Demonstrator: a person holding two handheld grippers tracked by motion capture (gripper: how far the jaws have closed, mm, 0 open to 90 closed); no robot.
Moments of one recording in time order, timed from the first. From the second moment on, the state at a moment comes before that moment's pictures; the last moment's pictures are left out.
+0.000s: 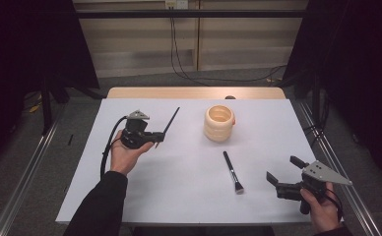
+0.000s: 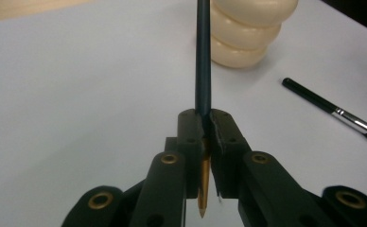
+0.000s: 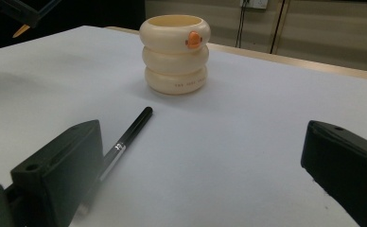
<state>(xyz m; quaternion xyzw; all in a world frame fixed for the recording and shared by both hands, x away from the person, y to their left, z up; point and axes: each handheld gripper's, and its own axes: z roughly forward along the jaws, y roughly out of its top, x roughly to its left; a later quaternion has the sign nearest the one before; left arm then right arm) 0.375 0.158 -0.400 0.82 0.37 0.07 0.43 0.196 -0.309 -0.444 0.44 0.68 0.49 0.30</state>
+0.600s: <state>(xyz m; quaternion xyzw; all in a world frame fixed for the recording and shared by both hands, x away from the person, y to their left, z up) 0.353 0.160 -0.385 0.80 0.32 0.12 0.50 0.196 -0.309 -0.444 0.44 0.68 0.50 0.30</state>
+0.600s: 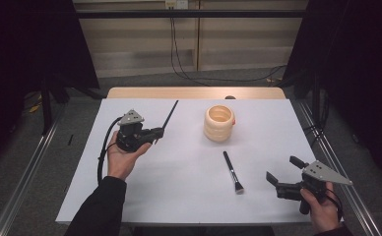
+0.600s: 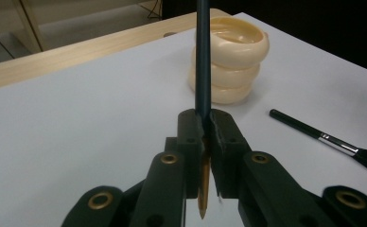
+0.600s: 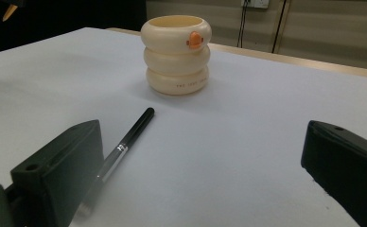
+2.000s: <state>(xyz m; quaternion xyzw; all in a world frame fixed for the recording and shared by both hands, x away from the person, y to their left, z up) 0.297 0.156 -0.396 0.75 0.29 0.09 0.59 0.194 -0.309 -0.442 0.44 0.67 0.51 0.30</state>
